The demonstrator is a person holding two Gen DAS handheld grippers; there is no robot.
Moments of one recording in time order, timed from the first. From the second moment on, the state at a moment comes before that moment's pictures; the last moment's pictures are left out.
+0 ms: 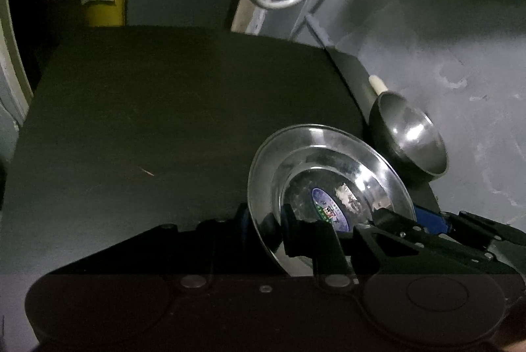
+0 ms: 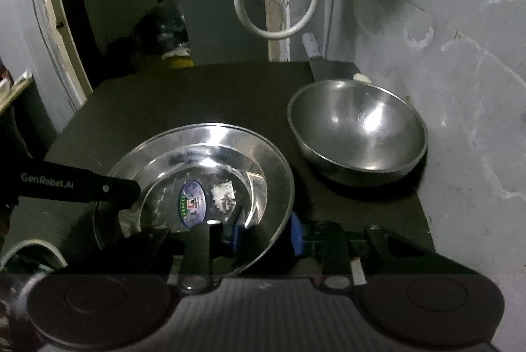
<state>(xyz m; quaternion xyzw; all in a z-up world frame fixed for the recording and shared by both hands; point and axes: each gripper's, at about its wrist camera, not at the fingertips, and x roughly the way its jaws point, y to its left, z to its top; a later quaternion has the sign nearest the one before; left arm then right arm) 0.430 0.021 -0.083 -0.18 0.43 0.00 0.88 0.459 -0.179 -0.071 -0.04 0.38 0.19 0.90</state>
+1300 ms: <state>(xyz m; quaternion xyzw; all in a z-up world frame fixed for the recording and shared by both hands) 0.259 0.067 -0.024 -0.14 0.37 0.05 0.92 0.326 -0.134 -0.016 -0.03 0.32 0.31 0.89</state>
